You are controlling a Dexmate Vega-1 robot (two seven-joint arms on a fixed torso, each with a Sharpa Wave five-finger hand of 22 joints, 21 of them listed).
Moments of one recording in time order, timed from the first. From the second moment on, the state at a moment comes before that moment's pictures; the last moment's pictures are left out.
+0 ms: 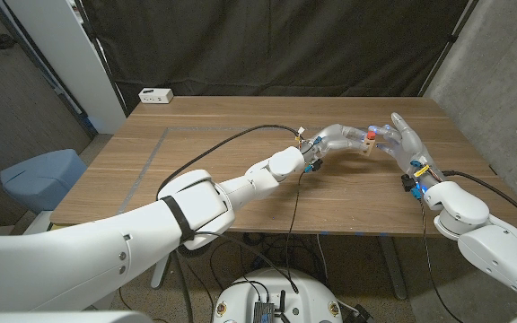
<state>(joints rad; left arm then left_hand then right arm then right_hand) 0.26 -0.16 0.97 -0.39 -0.11 -0.67 -0.05 0.93 0.06 0.31 -0.19 0.24 0.84 -0.18 0.24 0.21 0.89 -0.21 0.25 0.44 0.50 -0.05 0.21 0.21 0.15 0.12 0.21 0.18 -1.42 -0.77 0.01 -1.96 0.63 0.08 -0.20 0.09 0.07 0.19 0.02 0.30 0.74 -0.02 0.25 0.20 -0.06 0.00 0.20 0.18 -0.15 0.17 0.20 0.20 0.16 0.21 0.18 0.17</state>
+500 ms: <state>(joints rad) 0.26 -0.16 0.97 -0.39 -0.11 -0.67 -0.06 0.93 0.06 0.31 -0.19 0.24 0.84 -0.18 0.24 0.21 0.89 -0.21 0.25 0.44 0.50 -0.05 0.21 0.21 0.15 0.12 0.21 0.18 -1.42 -0.77 0.01 -1.96 0.63 0.08 -0.20 0.09 0.07 0.19 0.02 0.30 0.75 -0.03 0.25 0.20 -0.04 0.00 0.20 0.18 -0.14 0.17 0.20 0.20 0.16 0.21 0.18 0.17</state>
